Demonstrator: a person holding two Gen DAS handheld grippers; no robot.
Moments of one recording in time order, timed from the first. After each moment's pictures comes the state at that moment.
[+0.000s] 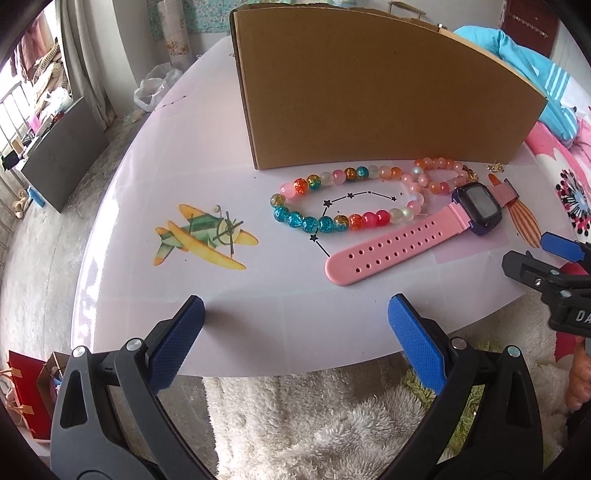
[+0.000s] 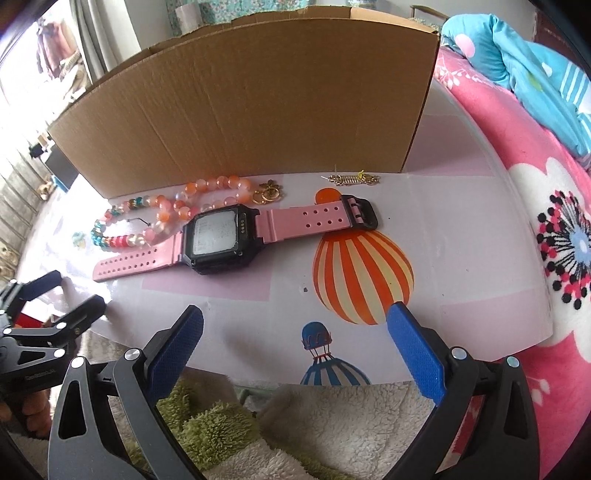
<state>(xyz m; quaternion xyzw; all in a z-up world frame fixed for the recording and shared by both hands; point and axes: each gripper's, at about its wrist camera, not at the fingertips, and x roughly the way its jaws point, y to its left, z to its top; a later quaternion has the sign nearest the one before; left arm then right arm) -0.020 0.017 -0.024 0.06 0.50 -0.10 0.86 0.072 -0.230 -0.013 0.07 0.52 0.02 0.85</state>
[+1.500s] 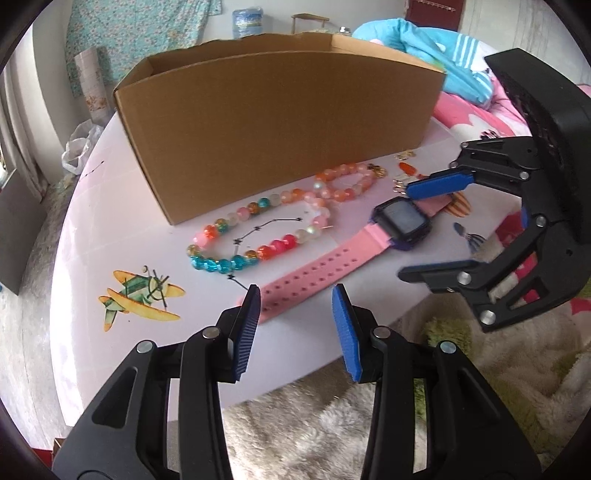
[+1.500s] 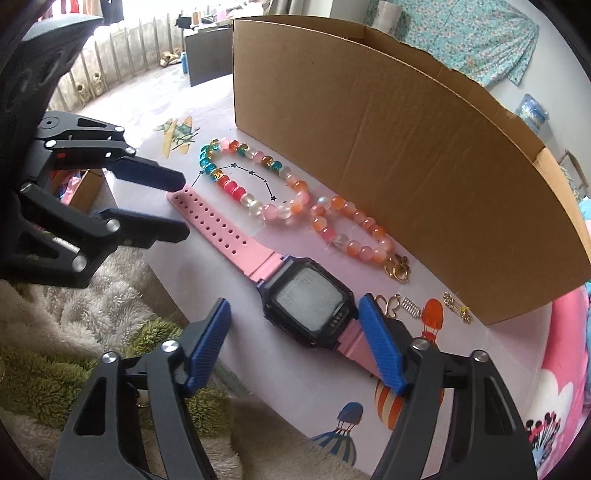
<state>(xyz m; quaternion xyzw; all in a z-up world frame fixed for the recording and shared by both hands) -0.026 0.003 -0.003 0.11 0.44 -0.28 0.85 0.044 -0.160 0.001 -0.20 0.47 0.25 0.83</state>
